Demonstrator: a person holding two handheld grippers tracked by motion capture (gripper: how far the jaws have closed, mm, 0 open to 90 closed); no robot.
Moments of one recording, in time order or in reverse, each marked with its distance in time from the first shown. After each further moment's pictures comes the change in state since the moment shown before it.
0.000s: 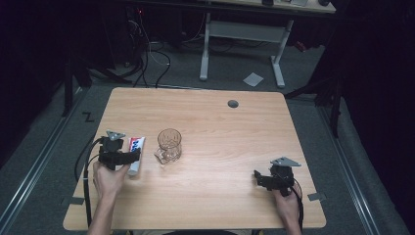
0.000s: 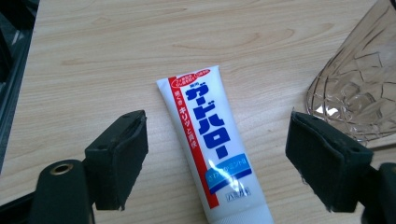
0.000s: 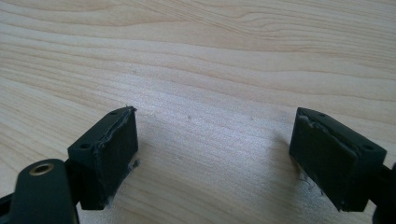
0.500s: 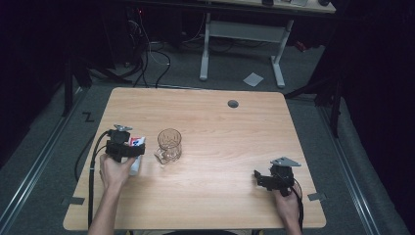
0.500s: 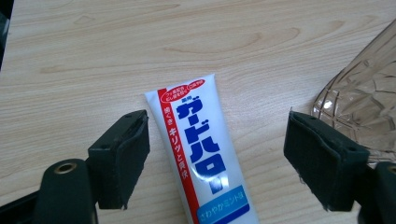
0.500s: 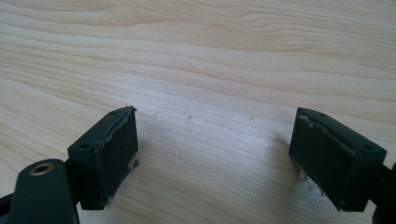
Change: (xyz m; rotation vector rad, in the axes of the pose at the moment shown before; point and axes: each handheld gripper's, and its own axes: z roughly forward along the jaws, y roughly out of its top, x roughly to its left) left arm -0.006 0.019 0.025 0.076 0.008 0.014; right arm 0.000 0.000 0.000 0.000 0.000 0.001
